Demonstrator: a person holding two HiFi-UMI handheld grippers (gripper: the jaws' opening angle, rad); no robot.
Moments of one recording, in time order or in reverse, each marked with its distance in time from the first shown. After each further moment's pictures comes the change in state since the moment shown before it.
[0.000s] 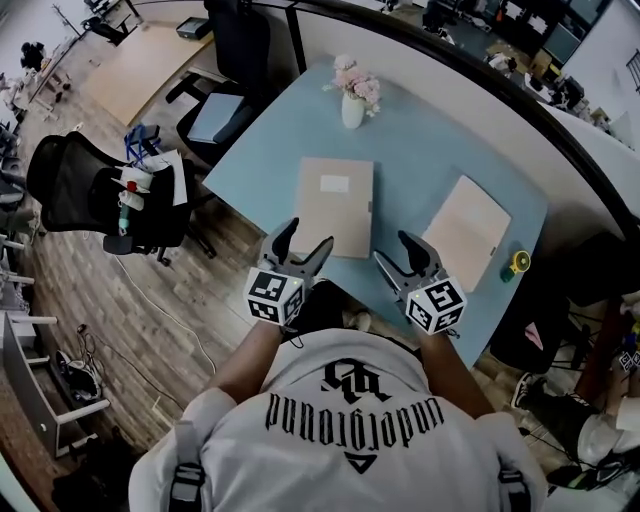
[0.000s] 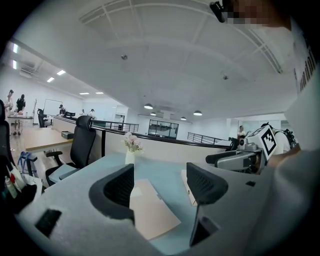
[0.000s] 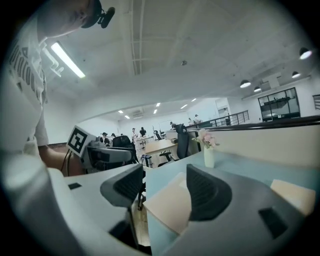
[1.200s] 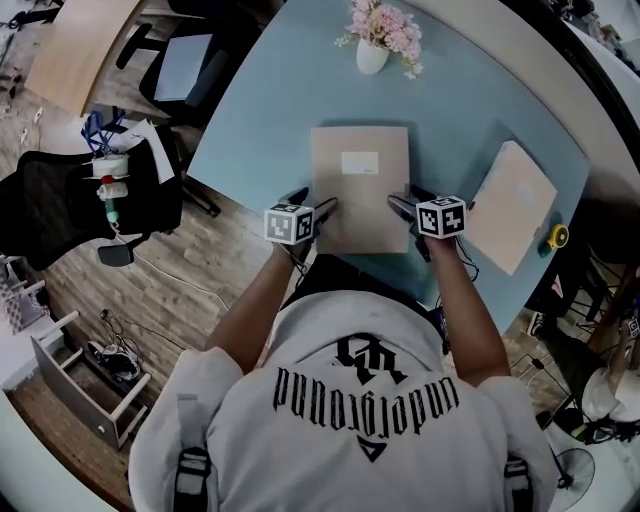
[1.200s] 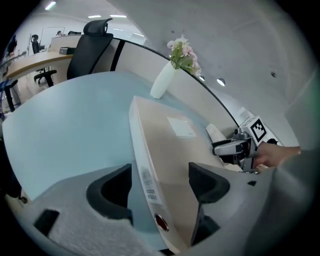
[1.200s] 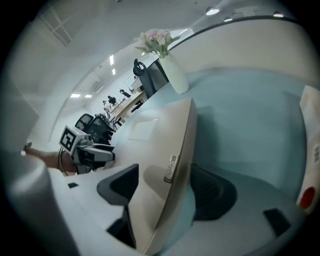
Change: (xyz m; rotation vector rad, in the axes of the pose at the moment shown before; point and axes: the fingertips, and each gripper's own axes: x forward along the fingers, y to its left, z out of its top) left arm 0.141 0.181 -0.256 -0.388 0.680 -0.106; right arm 0.193 -0.144 -0.230 0.481 0.637 -0.108
